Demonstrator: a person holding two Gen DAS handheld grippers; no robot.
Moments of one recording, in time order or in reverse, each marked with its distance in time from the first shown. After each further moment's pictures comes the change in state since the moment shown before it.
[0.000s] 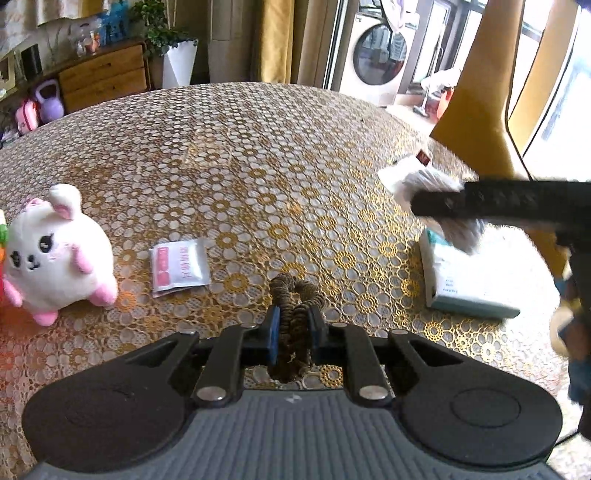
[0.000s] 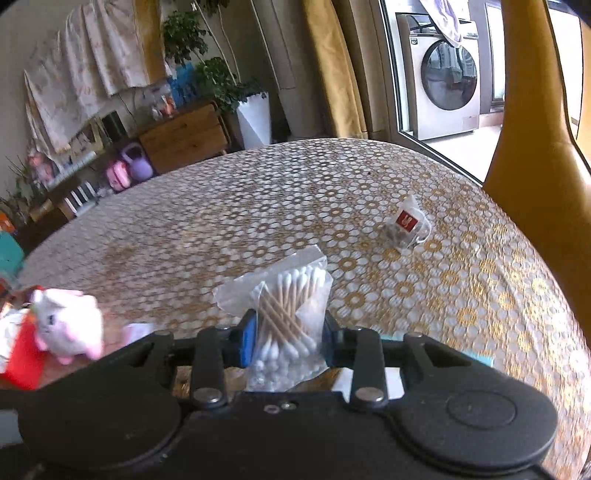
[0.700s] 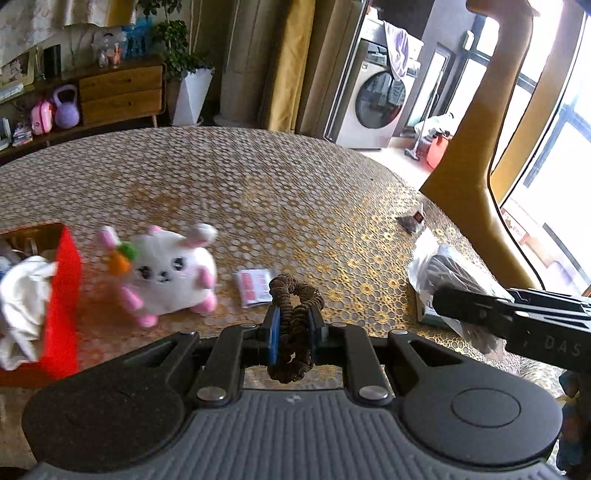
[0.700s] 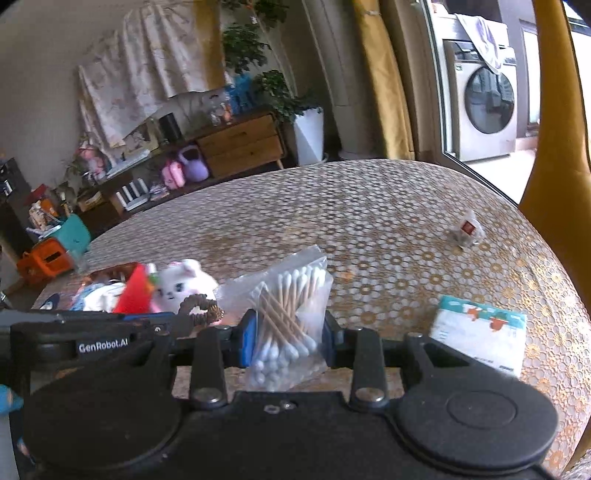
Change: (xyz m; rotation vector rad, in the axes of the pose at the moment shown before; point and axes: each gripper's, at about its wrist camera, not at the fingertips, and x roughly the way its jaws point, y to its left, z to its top) left arm -0.114 0.086 -0.002 -0.069 -0.106 -0.065; right arm -0.093 0.104 -0.031 -0.082 -0.039 0.107
